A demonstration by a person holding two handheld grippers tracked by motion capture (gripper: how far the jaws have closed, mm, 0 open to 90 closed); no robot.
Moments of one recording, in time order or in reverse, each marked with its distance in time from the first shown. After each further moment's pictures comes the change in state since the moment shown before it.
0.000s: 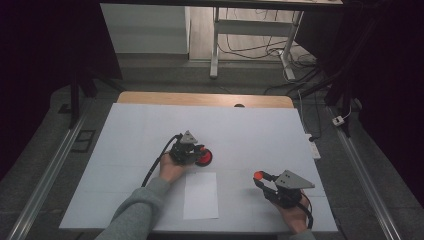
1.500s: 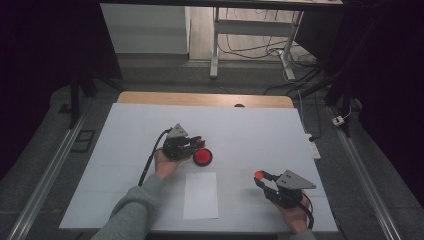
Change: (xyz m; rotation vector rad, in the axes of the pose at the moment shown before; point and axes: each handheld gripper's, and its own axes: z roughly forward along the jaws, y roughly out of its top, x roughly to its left) left arm 0.007 0.011 -0.036 -0.174 -0.047 -0.079; right arm -0.001 0.001 -0.002 -0.015 -0.004 -0.003
